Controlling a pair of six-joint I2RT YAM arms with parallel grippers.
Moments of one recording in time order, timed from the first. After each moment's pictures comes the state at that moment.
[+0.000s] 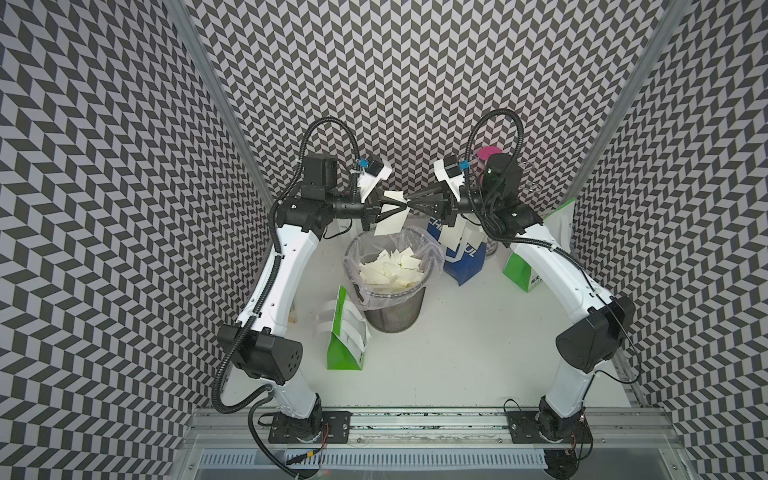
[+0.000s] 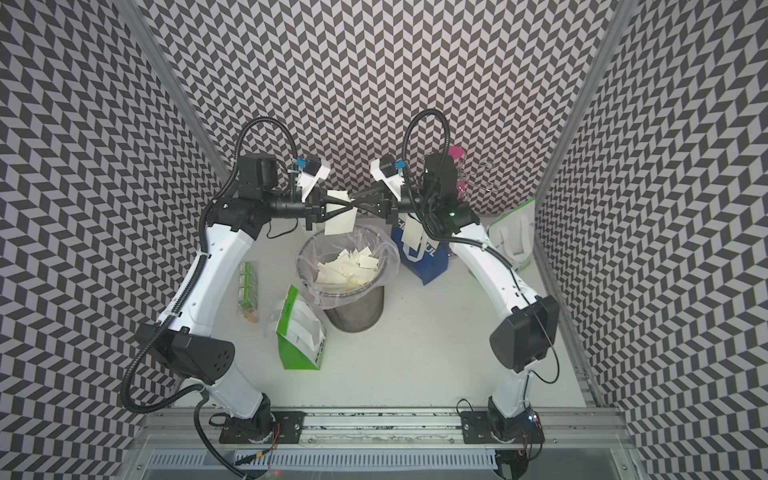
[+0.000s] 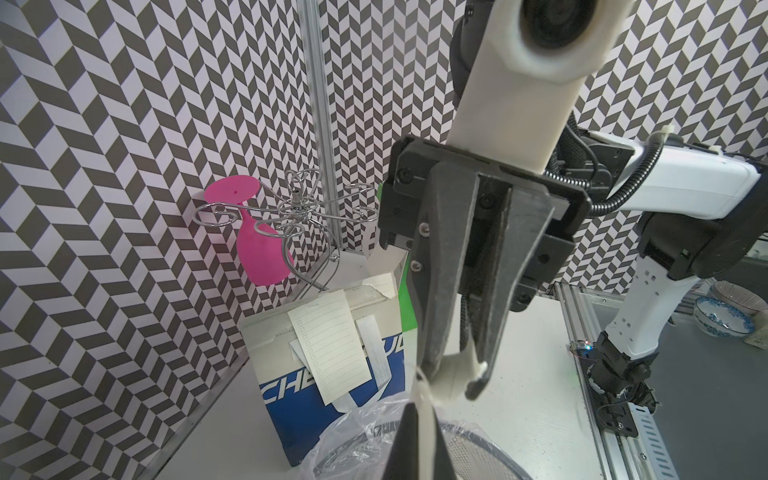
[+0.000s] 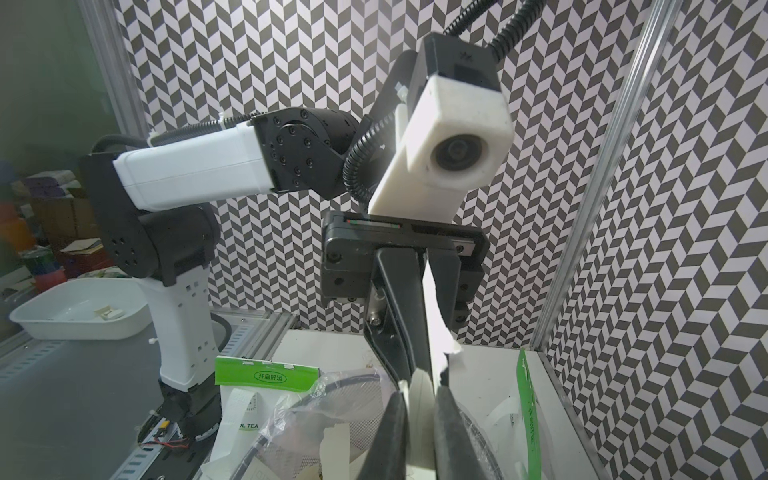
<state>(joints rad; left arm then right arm) -0.25 1.69 2.00 -0.74 1.09 0.35 0.46 1.82 1.94 -0.07 -1.14 -0.12</state>
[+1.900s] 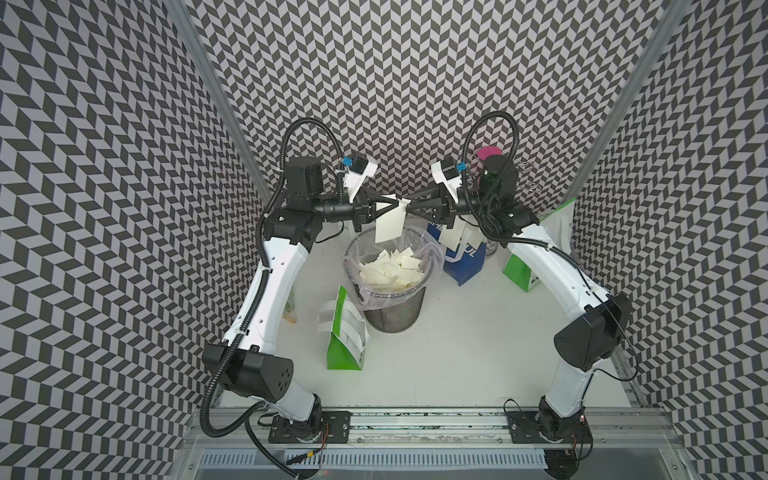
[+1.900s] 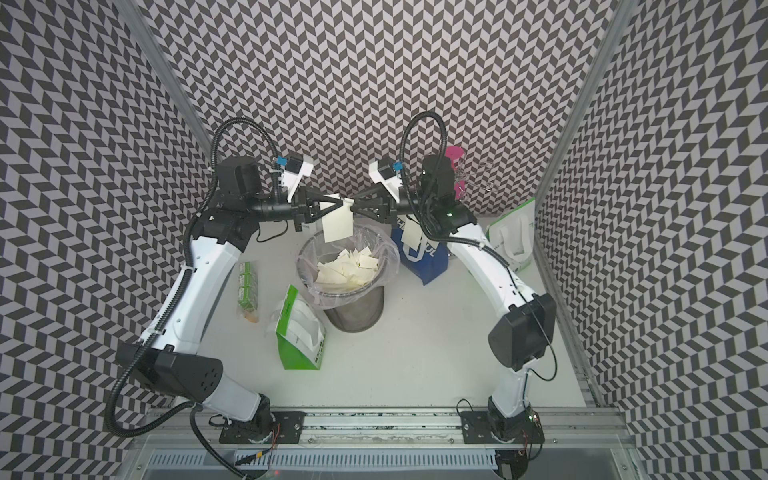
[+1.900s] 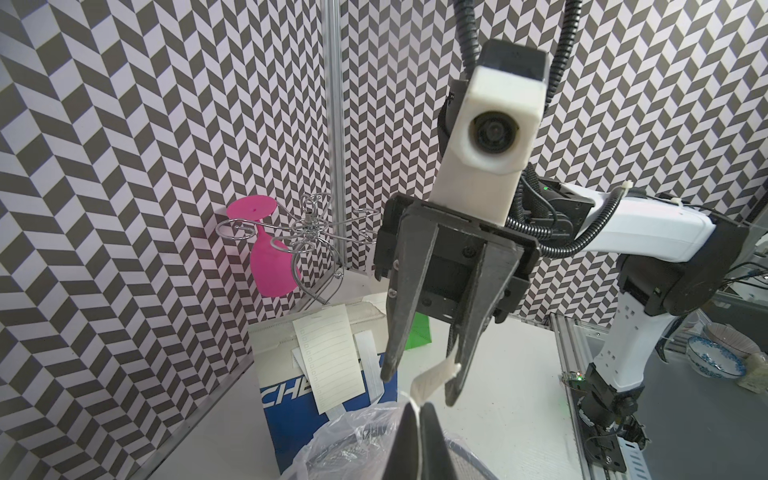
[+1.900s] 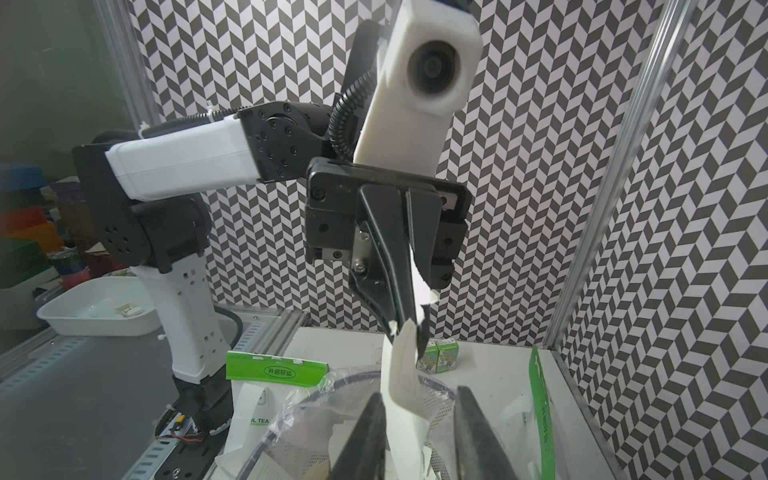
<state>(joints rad) -0.20 1.57 1.84 -0.54 1.12 0.15 0.46 1.84 1.93 -0.06 -1.17 -0.11</state>
